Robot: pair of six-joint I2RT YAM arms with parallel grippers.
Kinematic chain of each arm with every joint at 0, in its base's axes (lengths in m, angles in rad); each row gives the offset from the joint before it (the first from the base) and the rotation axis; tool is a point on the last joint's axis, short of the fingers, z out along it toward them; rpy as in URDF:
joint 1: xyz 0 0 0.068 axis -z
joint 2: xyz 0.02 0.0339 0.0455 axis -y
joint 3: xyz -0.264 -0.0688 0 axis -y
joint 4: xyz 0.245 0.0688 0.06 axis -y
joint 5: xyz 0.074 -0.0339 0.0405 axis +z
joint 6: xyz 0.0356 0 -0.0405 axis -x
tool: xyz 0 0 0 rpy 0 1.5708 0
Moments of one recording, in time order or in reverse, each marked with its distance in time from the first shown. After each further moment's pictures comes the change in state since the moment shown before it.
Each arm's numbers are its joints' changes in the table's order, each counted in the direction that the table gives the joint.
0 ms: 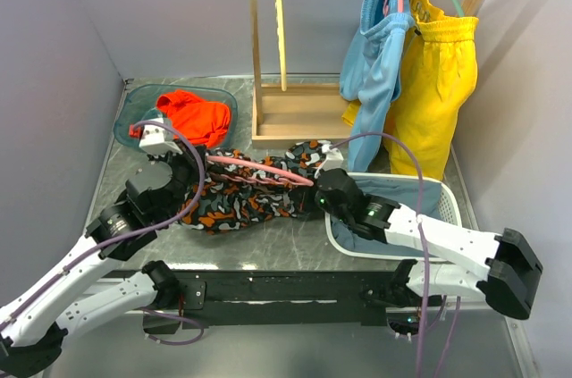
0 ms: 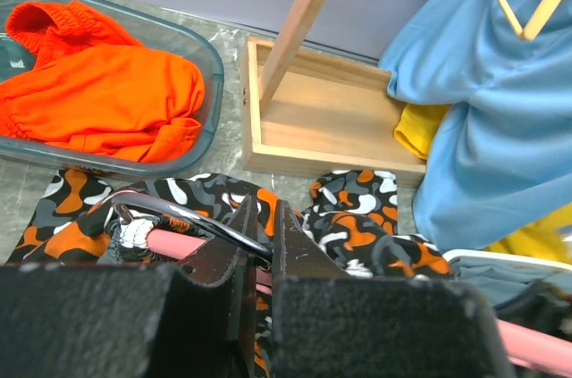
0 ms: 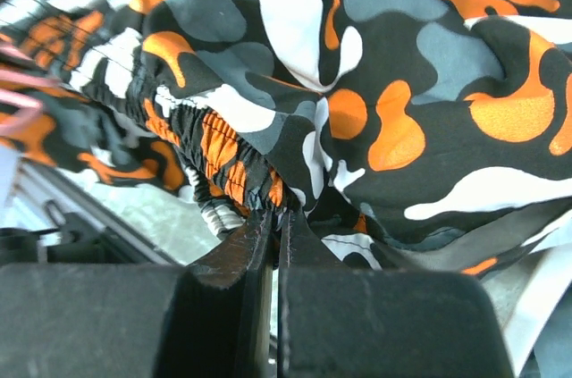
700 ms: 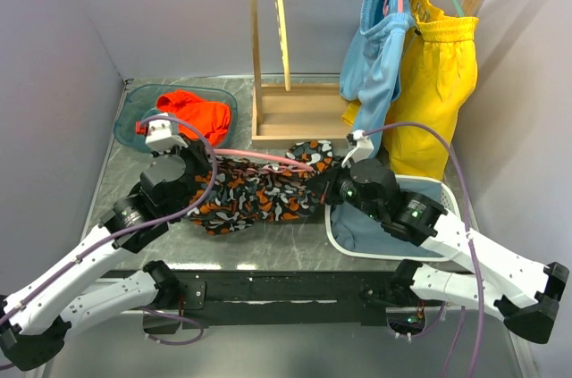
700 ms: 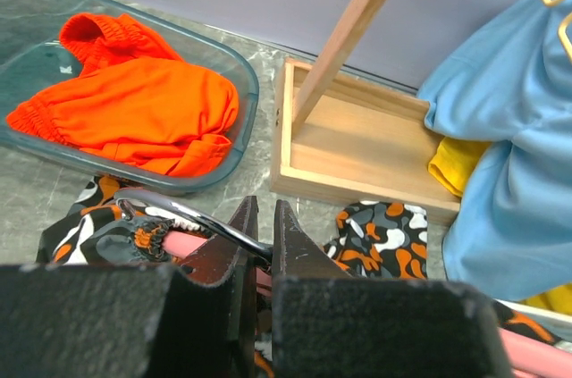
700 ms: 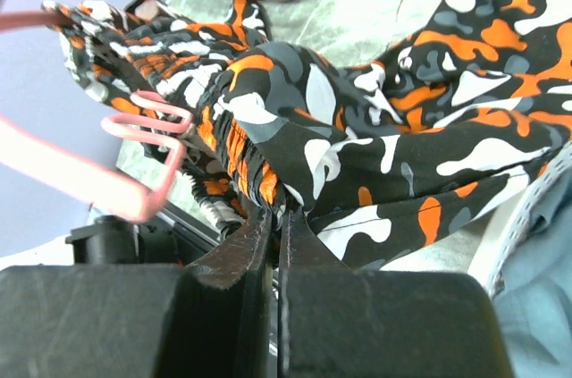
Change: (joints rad) left arm 0.002 -0.082 -0.002 0.064 0.134 -0.003; right arm 0.033 0.235 0.182 -0.325 0.020 -0.021
